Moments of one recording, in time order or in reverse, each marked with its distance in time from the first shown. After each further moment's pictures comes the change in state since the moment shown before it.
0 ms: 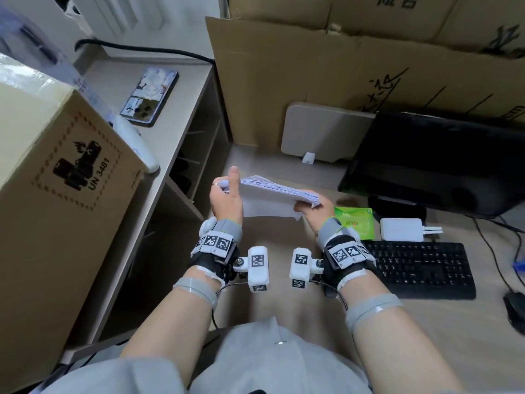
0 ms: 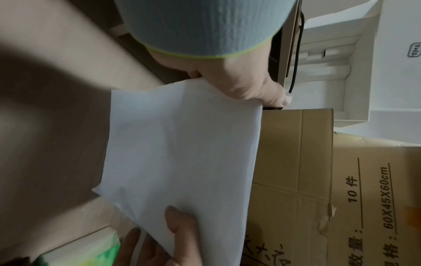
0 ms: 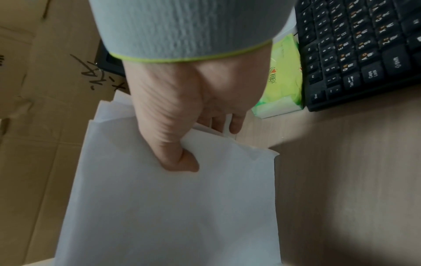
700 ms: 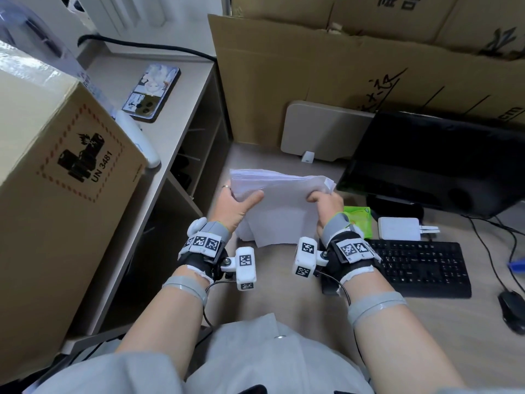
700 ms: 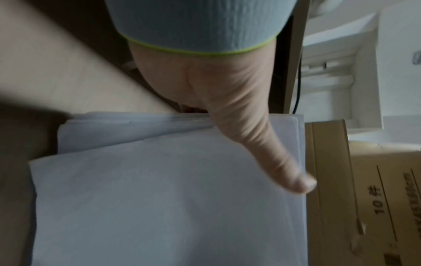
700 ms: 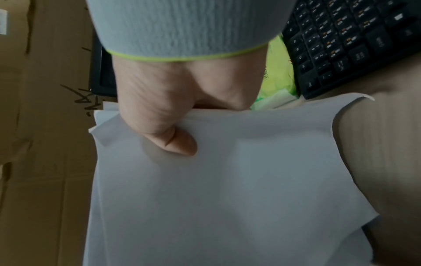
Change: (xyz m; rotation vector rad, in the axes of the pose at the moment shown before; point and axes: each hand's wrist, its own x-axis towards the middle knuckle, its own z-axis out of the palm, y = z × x) left_hand 0.000 -0.016 -0.024 0.054 -0.489 -0.111; right_hand 0.004 -0.011 -0.009 0.273 0.225 0.302
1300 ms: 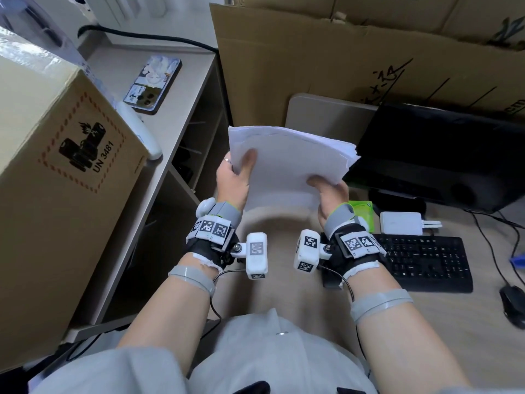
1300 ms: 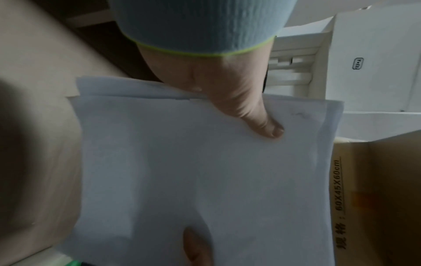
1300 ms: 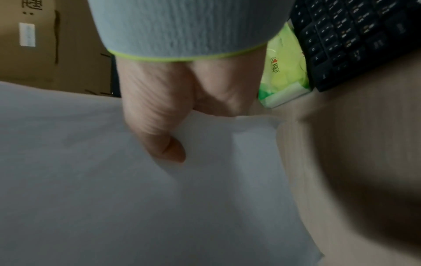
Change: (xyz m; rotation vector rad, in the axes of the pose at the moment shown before) left_hand -0.007 0.050 0.017 -0.162 0.128 0.179; right_hand -0.006 -0.006 0.002 0.120 -0.078 -0.187
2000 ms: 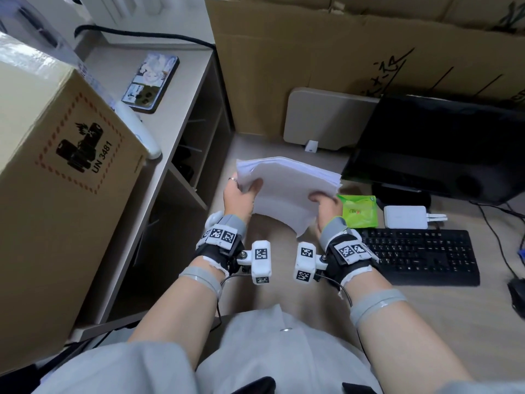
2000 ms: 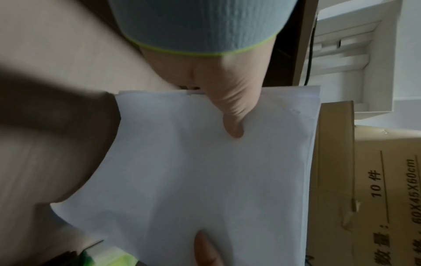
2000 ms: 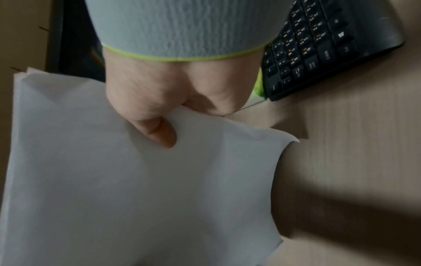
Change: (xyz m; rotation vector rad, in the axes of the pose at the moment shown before) left_hand -0.015 -0.040 -0.003 0.148 0.032 -0.151; right_hand -0.004 0.048 -0.007 0.069 0.174 0.225
